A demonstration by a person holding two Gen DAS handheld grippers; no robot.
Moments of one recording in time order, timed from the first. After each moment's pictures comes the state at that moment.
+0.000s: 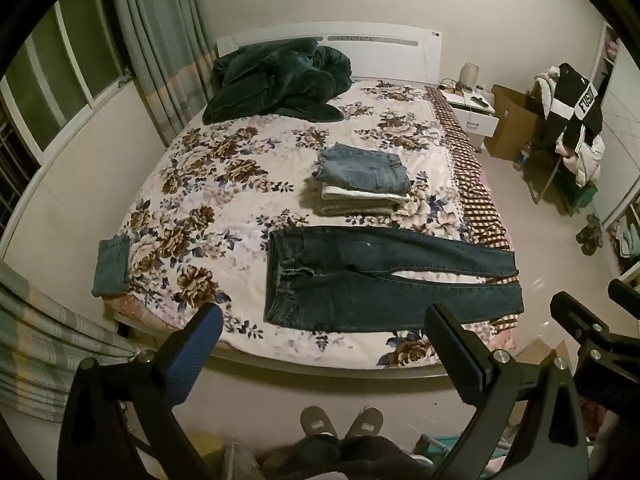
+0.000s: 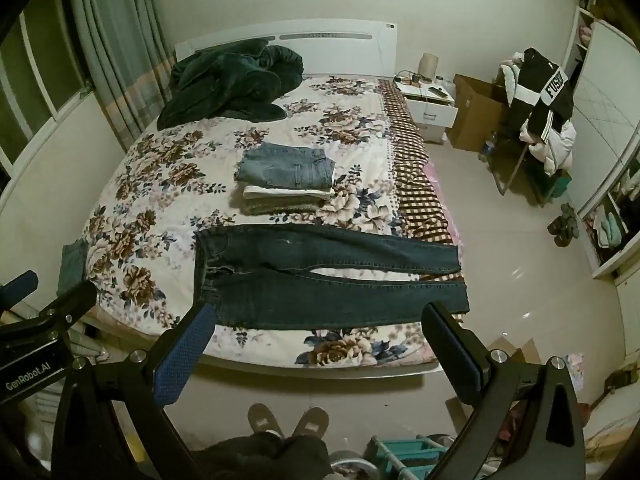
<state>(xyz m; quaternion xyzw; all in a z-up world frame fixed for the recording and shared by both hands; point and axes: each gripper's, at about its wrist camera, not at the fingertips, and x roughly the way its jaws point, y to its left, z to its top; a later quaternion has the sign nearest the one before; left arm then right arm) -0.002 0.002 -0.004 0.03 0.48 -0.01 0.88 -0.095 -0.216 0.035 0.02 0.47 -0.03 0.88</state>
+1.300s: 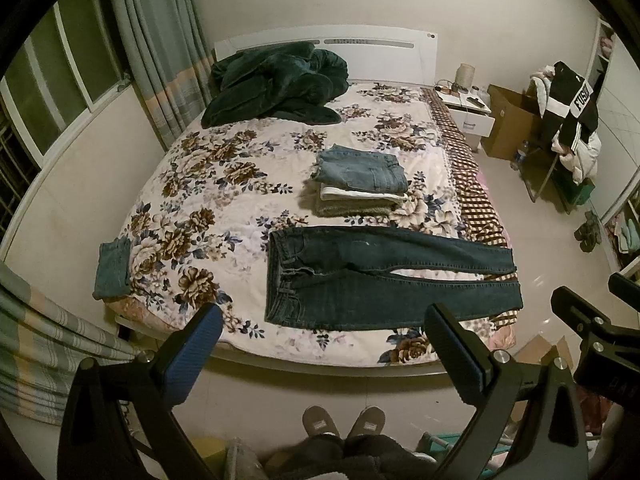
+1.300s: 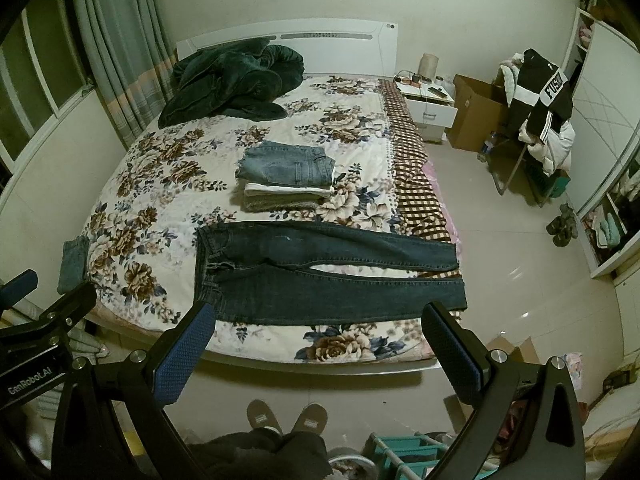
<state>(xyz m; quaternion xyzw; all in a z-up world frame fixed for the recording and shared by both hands) 0.001 0.000 -0.001 0.03 0.48 -0.01 0.88 -0.099 -0.214 0.036 0.02 0.47 -0.03 0.88</state>
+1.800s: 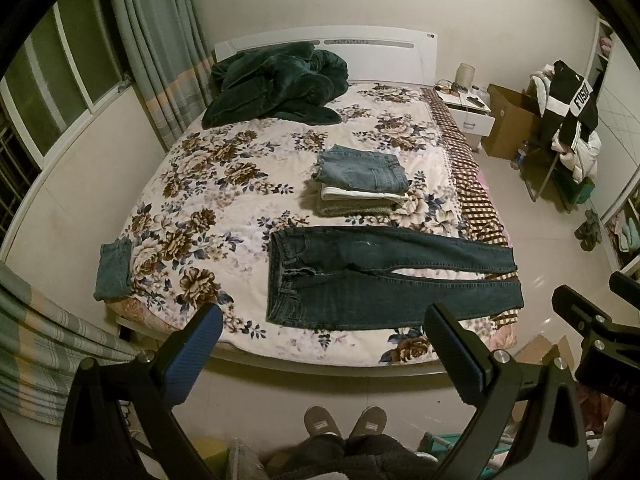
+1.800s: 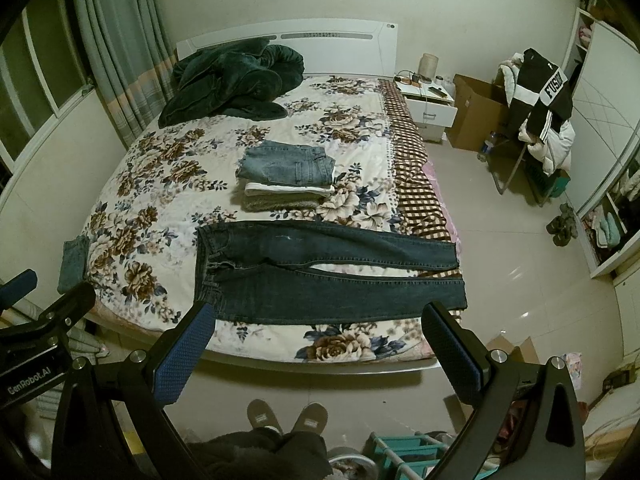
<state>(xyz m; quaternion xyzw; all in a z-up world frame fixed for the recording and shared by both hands) 0.000 0.001 -0.002 0.03 0.48 -0.01 0.88 -0.100 -0.213 0.037 0.02 0.47 -0.03 0.88</state>
